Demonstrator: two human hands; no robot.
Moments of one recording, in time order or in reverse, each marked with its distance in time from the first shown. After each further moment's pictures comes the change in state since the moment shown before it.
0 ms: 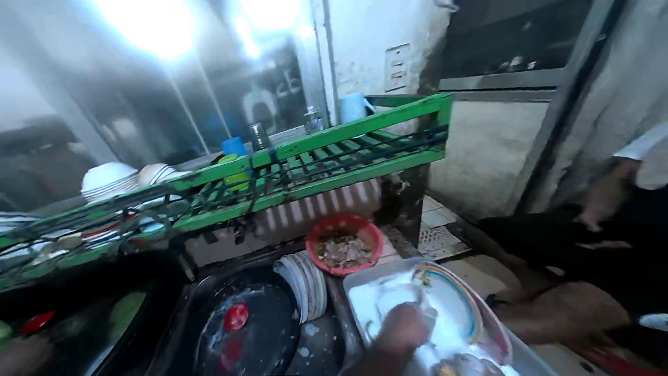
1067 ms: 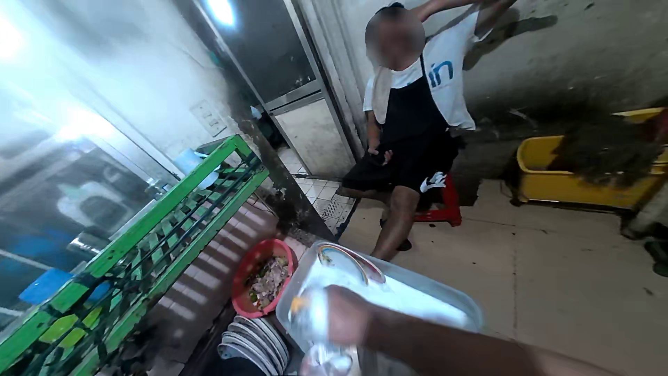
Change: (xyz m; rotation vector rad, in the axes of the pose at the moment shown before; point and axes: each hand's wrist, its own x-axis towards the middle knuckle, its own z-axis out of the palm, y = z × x) left_hand -0.143 0.017 -0.047 -0.889 -0.061 0.044; right_hand 0.005 -0.085 -0.072 0.619 0.310 -0.186
